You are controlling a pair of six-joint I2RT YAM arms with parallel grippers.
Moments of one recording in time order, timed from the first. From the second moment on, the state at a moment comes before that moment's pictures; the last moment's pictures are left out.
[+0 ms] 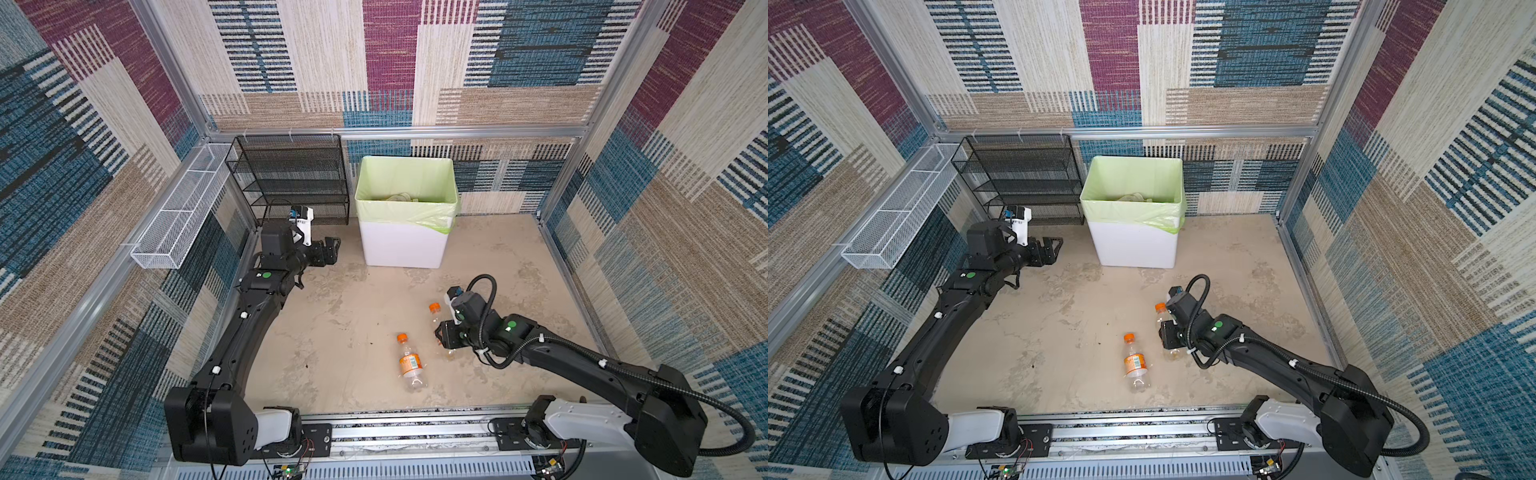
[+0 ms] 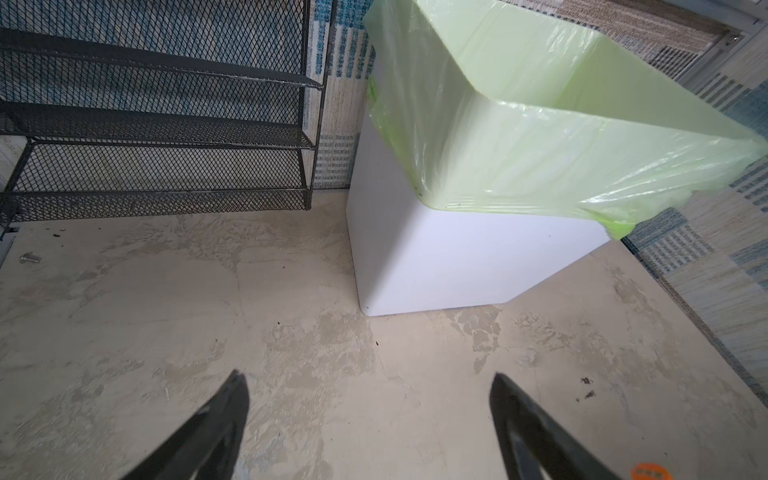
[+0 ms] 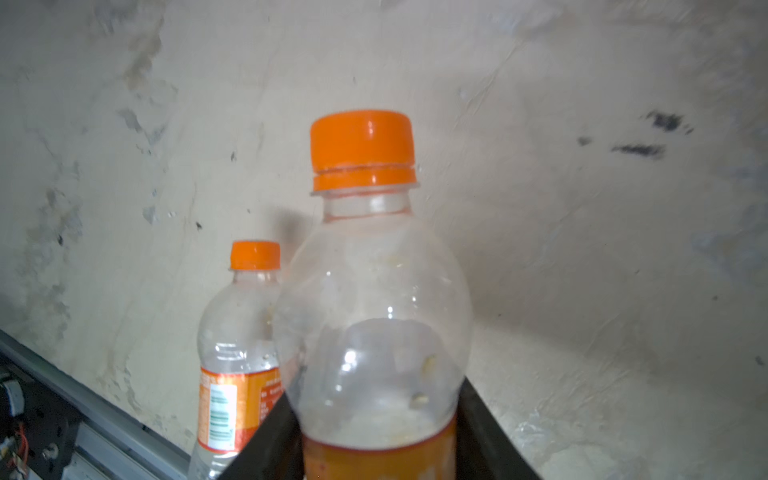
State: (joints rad) left arm -0.09 1.31 1.16 -0.29 0.27 -0.13; right arm 0.71 1.16 0.78 -0.51 0.04 0.54
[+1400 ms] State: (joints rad) left arm -0.87 1.40 1.09 -0.45 -0.11 -0.48; right arm 0.33 1.51 1.58 0.52 -0.09 0.04
